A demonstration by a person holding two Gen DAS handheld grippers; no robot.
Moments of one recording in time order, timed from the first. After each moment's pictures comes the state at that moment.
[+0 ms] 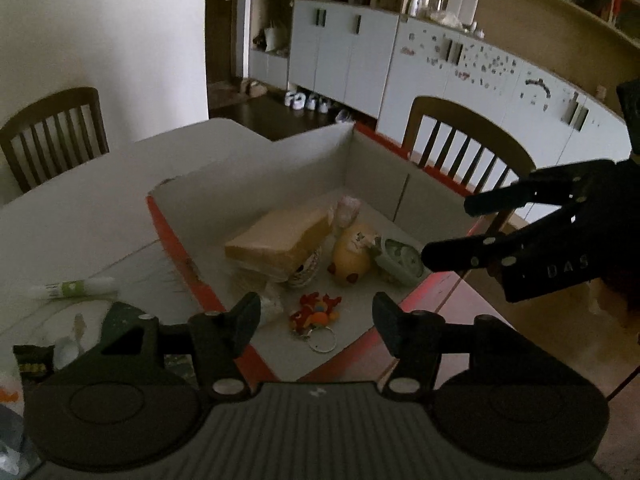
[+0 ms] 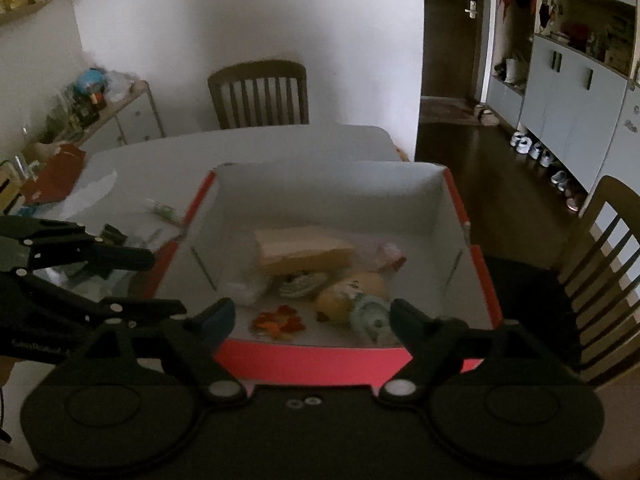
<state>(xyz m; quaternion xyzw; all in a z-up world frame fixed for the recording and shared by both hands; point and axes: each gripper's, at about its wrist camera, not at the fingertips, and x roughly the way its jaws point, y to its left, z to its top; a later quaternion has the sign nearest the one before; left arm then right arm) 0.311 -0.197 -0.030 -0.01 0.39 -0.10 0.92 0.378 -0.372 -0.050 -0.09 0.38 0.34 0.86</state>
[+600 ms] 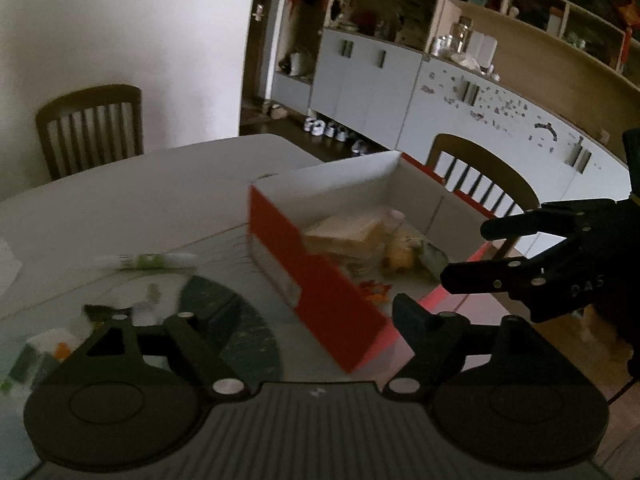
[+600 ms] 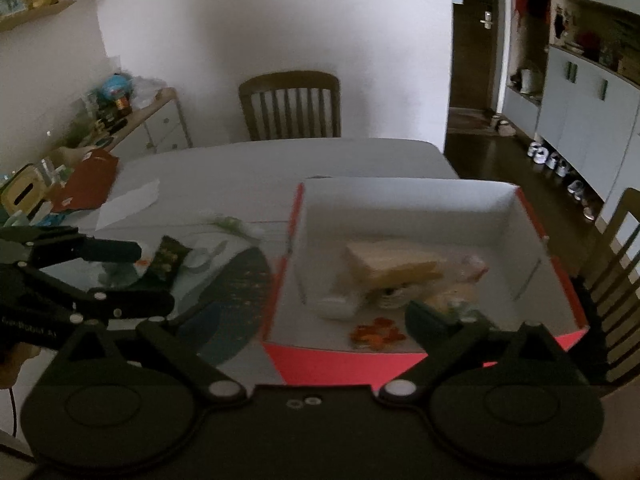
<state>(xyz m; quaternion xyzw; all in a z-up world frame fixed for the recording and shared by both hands) 0.242 -0.101 -0.014 -0.06 0.35 -0.08 0.93 0.316 -0.297 -0.037 -0.08 0.37 0.35 0.86</state>
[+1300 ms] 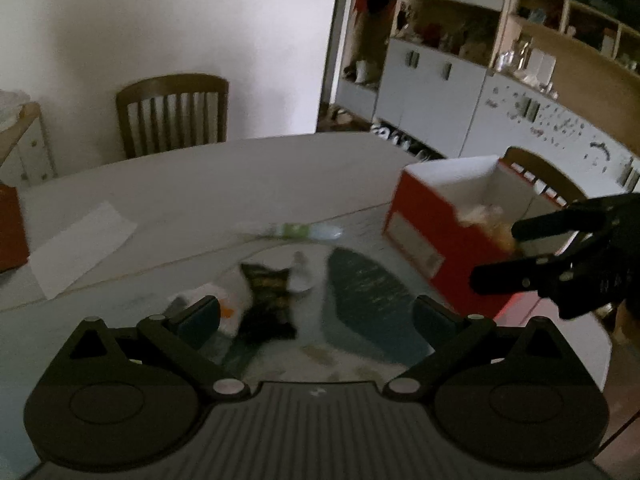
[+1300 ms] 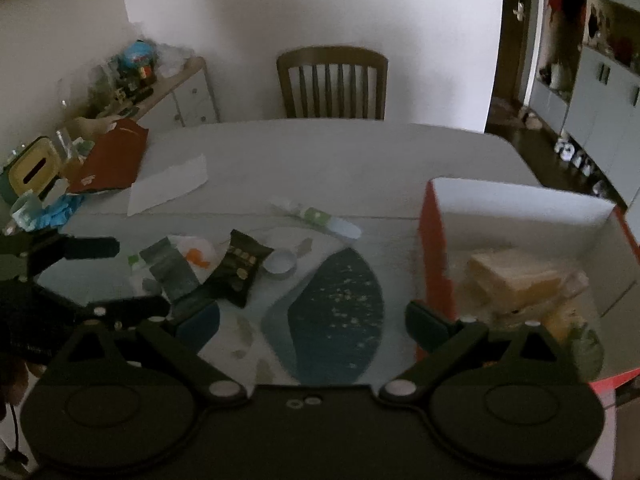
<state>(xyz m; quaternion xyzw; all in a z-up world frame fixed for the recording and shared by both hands) 0.194 0.022 -0.034 -0.06 0.35 0.01 0.93 0.288 -0.159 -0.053 -0.10 0.40 0.36 0.84</state>
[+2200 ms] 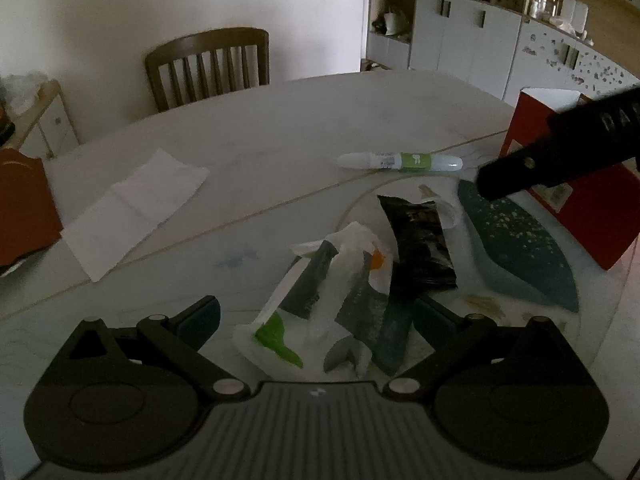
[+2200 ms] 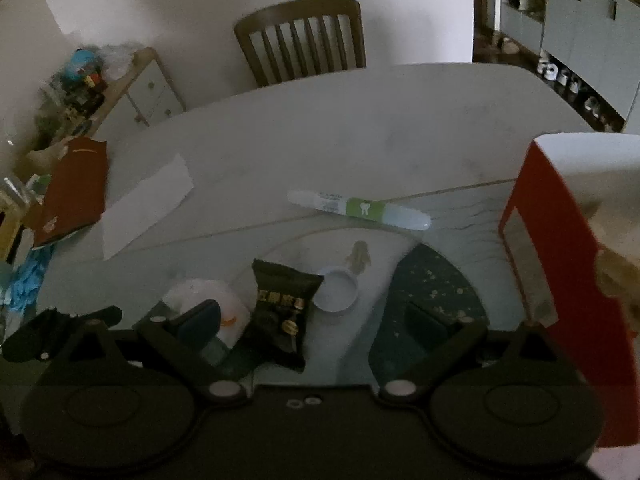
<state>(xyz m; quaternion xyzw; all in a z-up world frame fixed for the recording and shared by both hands) 0.218 0.109 -0.111 -0.02 0.41 0.04 0.91 0.330 -0.050 -0.106 -0.04 0.49 0.30 0.82</state>
